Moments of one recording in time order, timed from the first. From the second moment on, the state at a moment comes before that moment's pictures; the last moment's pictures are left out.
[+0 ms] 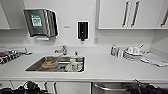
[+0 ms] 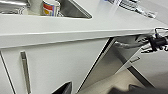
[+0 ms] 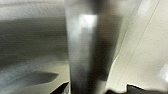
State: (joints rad) left arm 0.50 1.72 -1.02 0.04 0.28 -0.13; right arm -0.63 2.33 -2.03 0.74 -0.41 0.89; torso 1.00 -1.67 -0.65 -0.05
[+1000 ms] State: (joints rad) left arm 0.50 1.76 -1.03 0.05 0.29 -0.13; right arm -0.66 2.27 -2.01 0.65 -0.33 0.89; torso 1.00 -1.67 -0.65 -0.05
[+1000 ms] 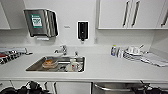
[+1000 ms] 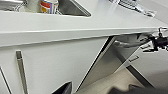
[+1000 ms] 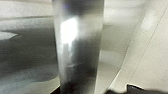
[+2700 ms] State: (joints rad) left arm 0.51 1.77 -1.04 0.05 0.29 -0.13; right arm -0.68 2.23 -1.95 0.63 -0.31 0.89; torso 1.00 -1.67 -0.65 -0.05
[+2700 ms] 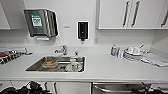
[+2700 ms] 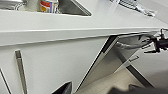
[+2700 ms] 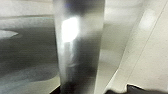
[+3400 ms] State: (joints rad) left arm 0.51 1.79 -1.00 0.04 0.29 -0.13; right arm -0.68 2.23 -1.95 0.63 -0.31 0.89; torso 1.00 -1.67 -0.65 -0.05
